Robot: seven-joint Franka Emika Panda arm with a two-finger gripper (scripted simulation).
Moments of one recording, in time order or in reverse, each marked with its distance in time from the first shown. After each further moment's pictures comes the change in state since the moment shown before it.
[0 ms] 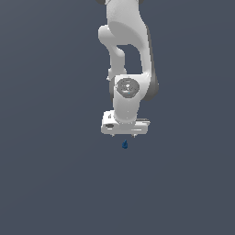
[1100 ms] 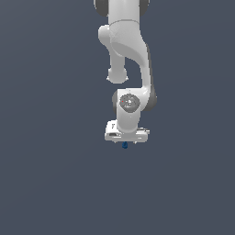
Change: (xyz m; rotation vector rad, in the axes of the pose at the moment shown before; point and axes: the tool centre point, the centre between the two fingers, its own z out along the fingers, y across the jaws) arm 0.006 -0.011 0.060 0.003 0.014 0.020
